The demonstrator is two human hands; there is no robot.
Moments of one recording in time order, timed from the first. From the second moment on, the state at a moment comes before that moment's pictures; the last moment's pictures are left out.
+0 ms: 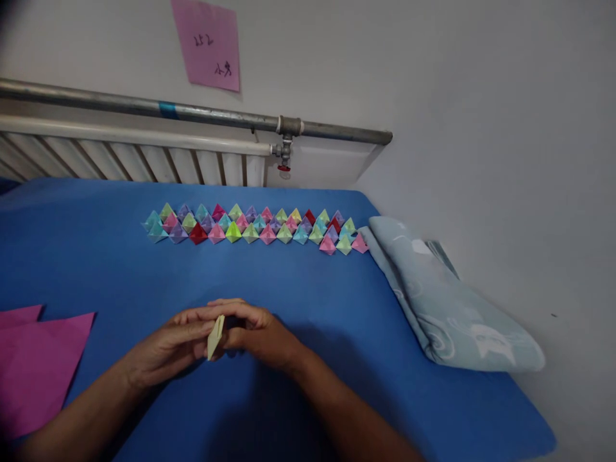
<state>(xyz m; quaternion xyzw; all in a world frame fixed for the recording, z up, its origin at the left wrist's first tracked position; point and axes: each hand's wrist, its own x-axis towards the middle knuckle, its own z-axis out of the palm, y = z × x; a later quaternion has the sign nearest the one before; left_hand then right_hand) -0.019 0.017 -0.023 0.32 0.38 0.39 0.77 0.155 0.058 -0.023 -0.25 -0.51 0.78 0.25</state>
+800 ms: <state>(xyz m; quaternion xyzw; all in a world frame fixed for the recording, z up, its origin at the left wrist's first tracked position) -0.024 0.022 -0.025 0.40 0.52 0.37 0.66 0.156 0.065 -0.026 -0.40 -0.54 0.70 0.23</state>
